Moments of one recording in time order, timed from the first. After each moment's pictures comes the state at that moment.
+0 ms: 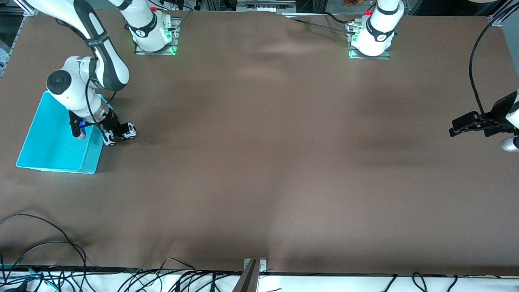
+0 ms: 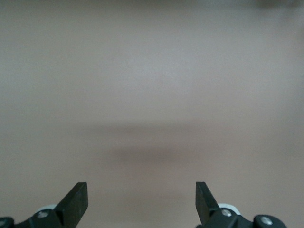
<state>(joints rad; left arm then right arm) 0.22 0.22 -0.19 -1.41 0.02 1.60 0.01 0.02 0.18 -0.07 -2.43 0.00 2.68 1.11</state>
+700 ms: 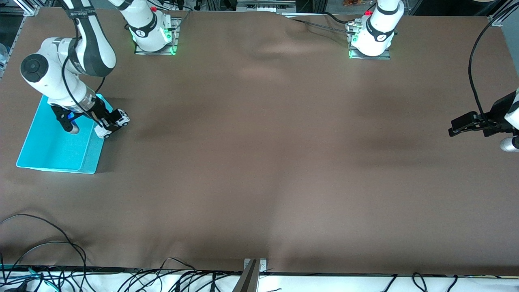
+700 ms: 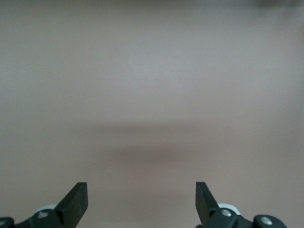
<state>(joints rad) 0.22 0.22 -0.19 -1.41 0.02 1.60 0.01 0.02 0.02 -0.06 -2.36 0.00 2.37 0.83</state>
